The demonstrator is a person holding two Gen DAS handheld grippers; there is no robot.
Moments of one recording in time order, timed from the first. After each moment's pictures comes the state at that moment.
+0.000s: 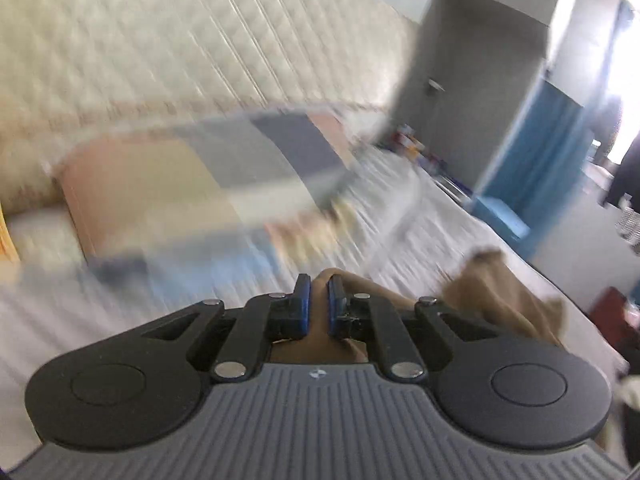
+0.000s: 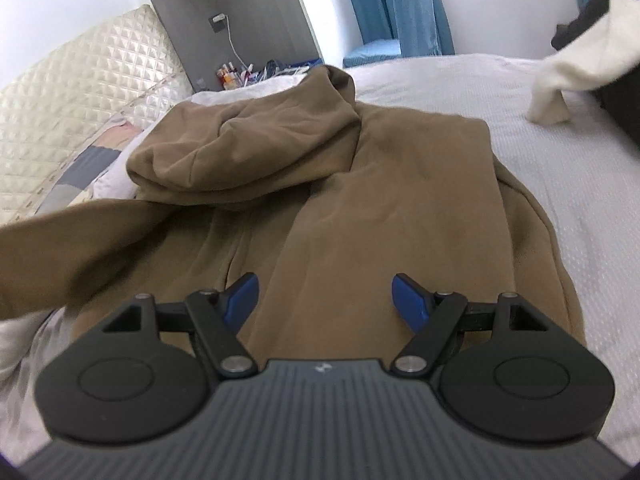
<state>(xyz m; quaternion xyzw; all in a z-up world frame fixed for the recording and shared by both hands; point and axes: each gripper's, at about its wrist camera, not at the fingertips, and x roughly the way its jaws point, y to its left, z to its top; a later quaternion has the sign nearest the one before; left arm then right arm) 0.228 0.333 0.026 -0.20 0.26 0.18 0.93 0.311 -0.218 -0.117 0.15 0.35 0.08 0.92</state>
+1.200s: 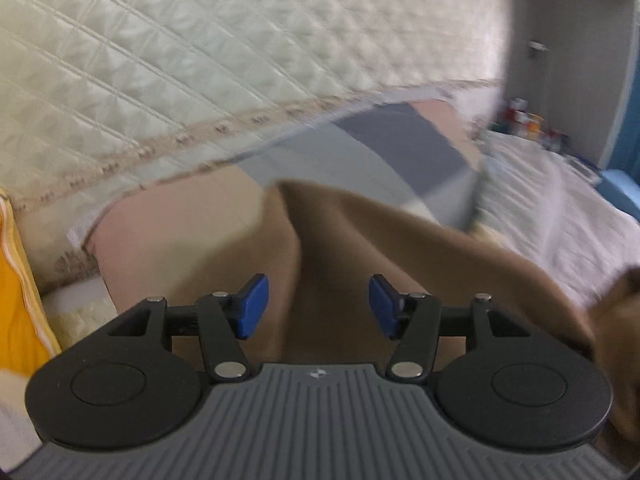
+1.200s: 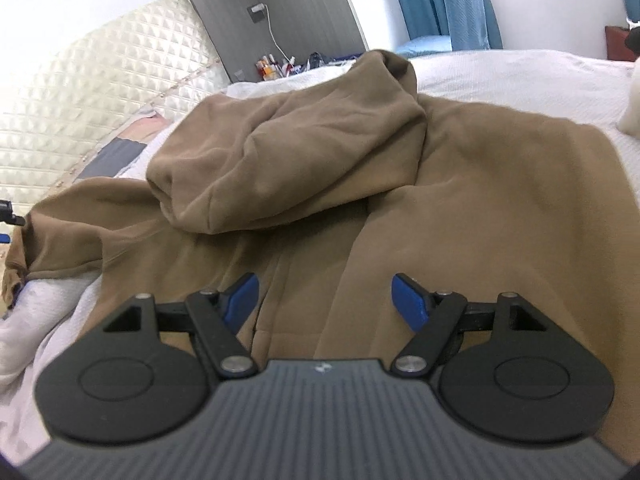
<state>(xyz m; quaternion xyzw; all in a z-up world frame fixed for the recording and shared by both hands) 0.368 0.387 -0.017 -0.11 0.32 0.31 0.89 0.371 -0.188 -0.143 0.15 0.35 0.15 0.91</state>
